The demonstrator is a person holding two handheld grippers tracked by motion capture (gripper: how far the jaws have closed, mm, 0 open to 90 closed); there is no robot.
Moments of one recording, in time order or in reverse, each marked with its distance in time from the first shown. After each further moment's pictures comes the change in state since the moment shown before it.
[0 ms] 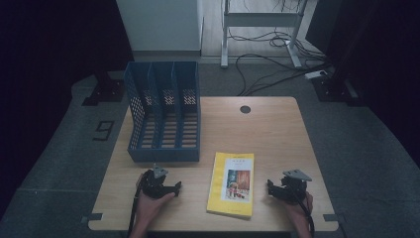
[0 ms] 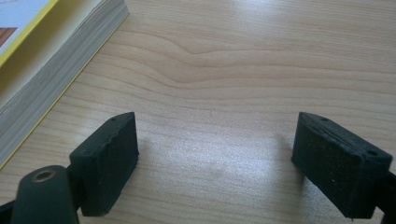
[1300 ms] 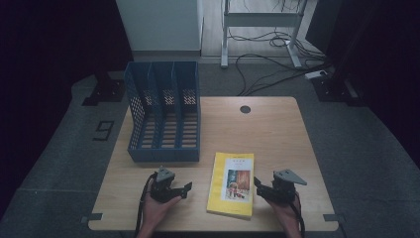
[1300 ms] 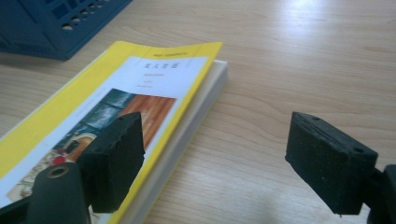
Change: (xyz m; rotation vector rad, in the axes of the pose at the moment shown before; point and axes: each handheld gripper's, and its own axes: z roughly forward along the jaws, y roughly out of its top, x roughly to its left) left arm -0.031 0.007 -0.015 -0.102 -0.192 -0.059; right arm 0.044 0.018 -0.029 -0.158 0.171 0.008
